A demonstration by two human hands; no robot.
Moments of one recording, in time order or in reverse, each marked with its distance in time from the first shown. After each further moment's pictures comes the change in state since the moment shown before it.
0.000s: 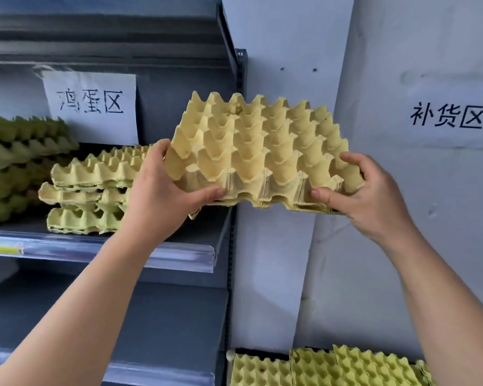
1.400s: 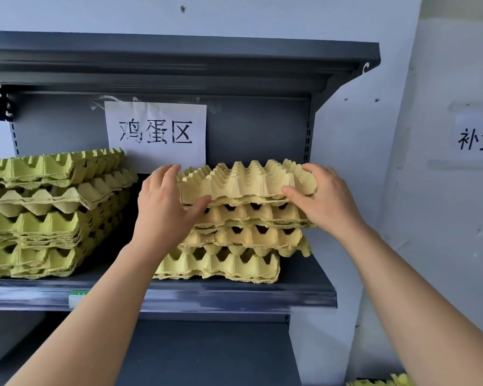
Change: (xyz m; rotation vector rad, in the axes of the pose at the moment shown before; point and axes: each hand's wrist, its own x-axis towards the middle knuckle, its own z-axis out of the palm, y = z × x) left_hand 0.118 -0.208 -0.136 0.327 0.047 0.166; right_hand 0.051 -0.160 0.245 -0.312 0.011 -0.073
